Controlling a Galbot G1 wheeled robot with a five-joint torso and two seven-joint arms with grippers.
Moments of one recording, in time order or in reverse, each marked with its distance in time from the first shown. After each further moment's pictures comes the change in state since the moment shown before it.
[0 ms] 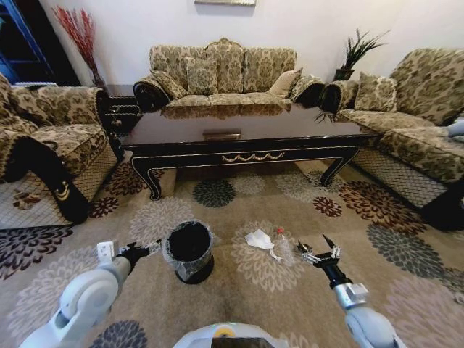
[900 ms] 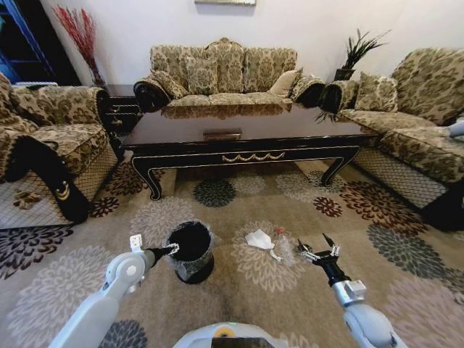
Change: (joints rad) left arm -0.228 -0.064 0.224 0.253 -0.148 0.008 -0.084; right arm 0.010 -0.007 -0.009 0.017 -0.004 -0.035 0.024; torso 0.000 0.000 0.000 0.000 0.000
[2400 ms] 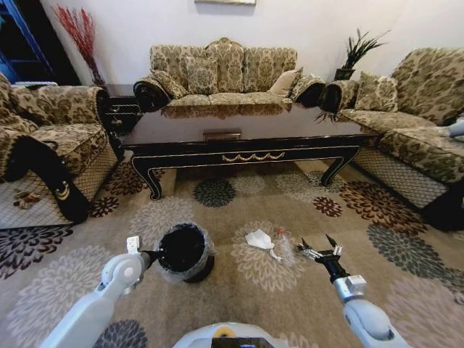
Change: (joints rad) left arm 0.052 0.138 -0.031 -0.060 0.015 -0.002 -0.021; right arm 0.119 -0.057 -0.039 -0.171 0.172 -0.110 0.044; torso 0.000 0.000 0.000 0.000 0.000
